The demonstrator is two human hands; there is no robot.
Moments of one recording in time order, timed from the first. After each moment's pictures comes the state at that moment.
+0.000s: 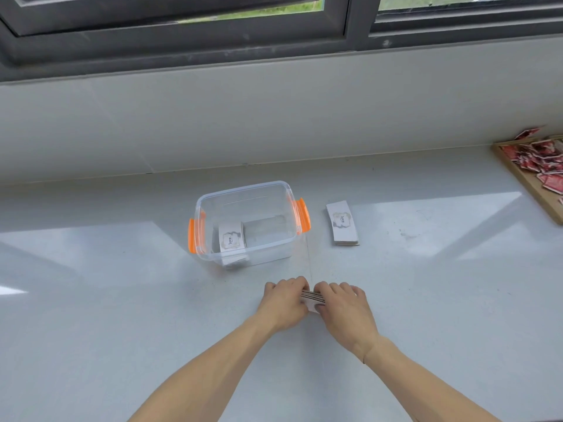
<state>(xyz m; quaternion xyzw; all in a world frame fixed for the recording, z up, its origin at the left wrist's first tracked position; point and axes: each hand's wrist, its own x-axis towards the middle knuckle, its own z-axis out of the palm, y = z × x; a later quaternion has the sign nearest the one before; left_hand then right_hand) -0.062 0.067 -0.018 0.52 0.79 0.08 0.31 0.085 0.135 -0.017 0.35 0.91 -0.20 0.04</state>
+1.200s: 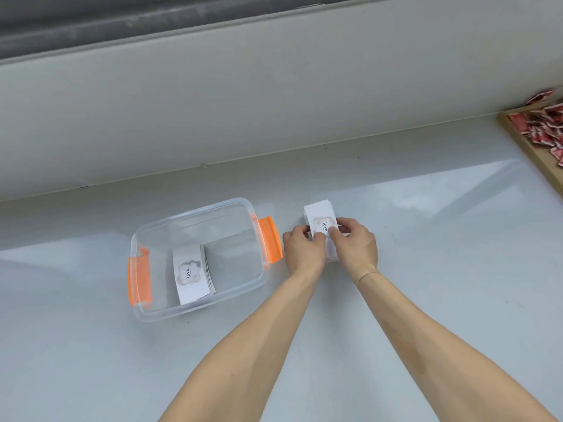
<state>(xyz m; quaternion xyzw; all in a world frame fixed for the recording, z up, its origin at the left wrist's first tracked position) -0.052 0.258 -0.026 0.15 0.84 0.38 0.34 0.027 0.311 -0.026 0.63 0.61 -0.46 -0.16</state>
